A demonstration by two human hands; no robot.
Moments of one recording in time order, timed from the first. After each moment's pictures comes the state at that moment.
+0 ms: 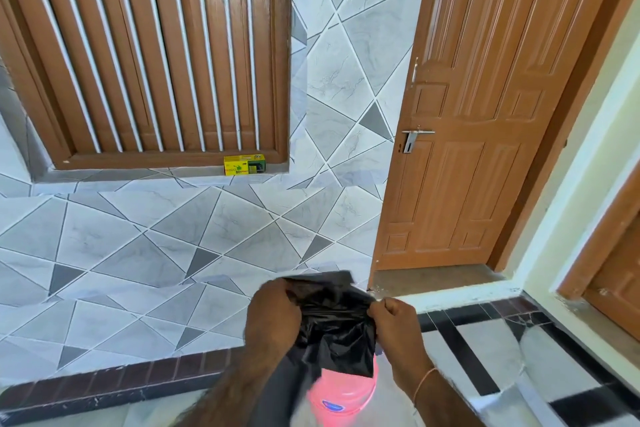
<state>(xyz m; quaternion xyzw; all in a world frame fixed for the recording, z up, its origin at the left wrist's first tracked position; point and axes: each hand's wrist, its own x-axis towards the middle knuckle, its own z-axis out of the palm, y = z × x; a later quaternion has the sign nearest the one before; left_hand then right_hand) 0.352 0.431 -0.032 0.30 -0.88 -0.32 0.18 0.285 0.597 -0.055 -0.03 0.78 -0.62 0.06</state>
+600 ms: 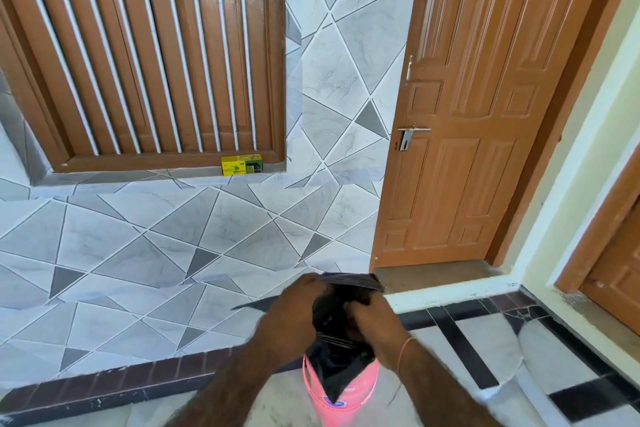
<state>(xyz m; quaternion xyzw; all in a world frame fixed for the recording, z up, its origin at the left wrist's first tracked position) 0.352 0.436 -0.045 0.03 -0.94 -0.31 0.11 0.267 0.576 -0.076 -0.08 0.76 -0.62 0.18</state>
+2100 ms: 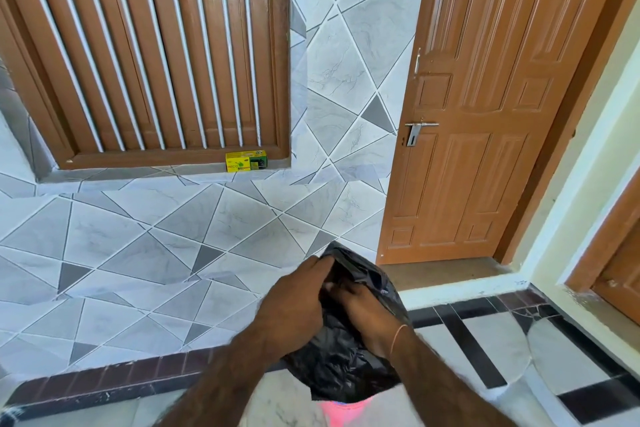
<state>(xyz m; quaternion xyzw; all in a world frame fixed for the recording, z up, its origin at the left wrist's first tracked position) 0.363 0.444 0.006 0.05 -0.96 -0.25 0.11 0.270 0.559 -0.051 -0.16 0.69 -0.63 0.30</state>
